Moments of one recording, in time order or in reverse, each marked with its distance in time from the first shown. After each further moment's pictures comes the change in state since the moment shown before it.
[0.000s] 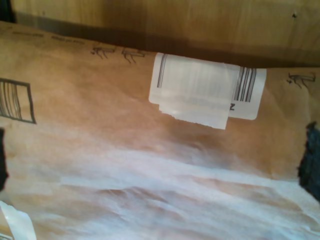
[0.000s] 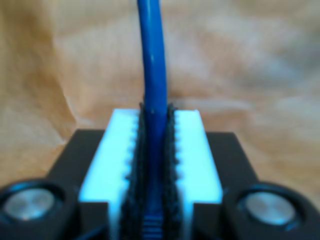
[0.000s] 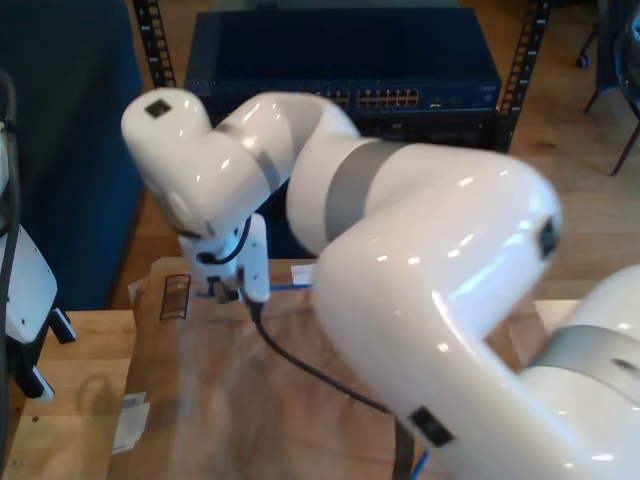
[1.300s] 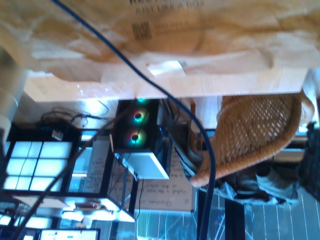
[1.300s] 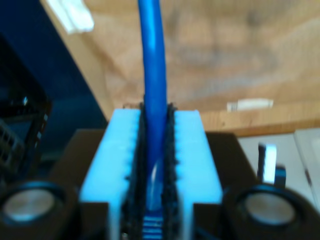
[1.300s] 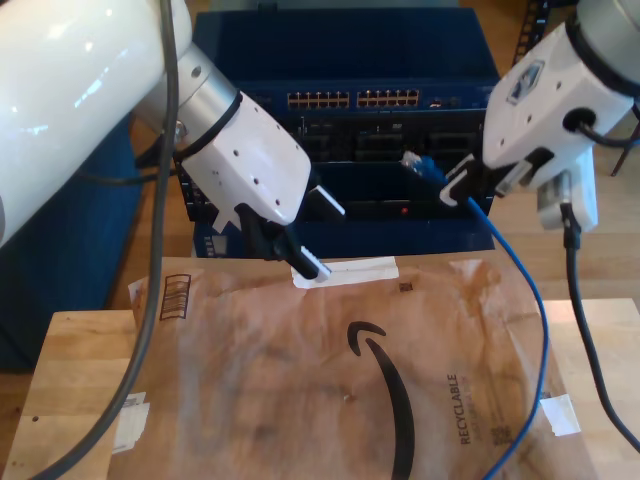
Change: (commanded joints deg) left arm -25.6 2.5 -13.6 -32.5 -0.1 -4.7; right arm -34.4 -49.2 25.1 36.9 11.3 -20.7
